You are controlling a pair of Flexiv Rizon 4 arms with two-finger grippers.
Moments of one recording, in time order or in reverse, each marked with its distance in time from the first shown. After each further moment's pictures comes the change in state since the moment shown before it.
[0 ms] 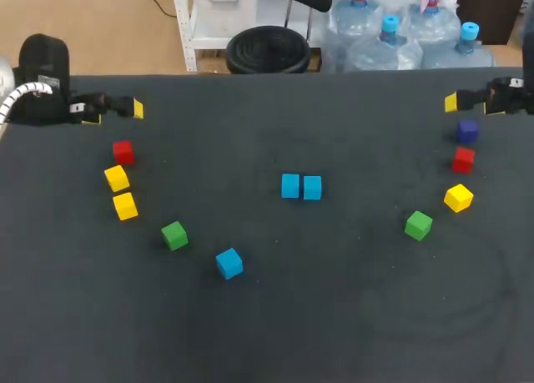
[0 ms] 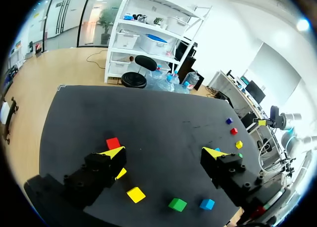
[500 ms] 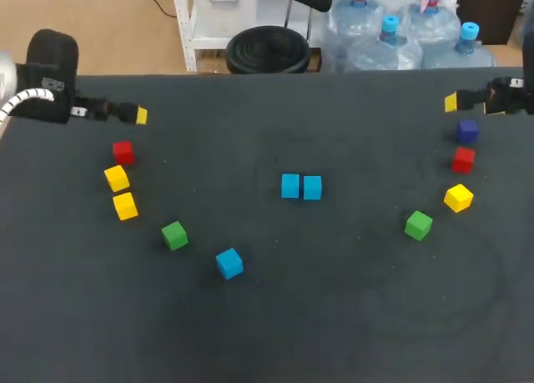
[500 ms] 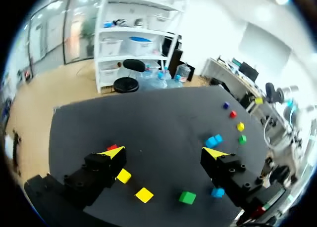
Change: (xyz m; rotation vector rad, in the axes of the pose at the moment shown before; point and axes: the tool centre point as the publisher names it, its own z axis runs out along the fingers) left arm 0.002 -0.015 -0.009 0.003 0.034 0.253; right arm 0.000 0.000 0.000 -0.001 -0.001 0.000
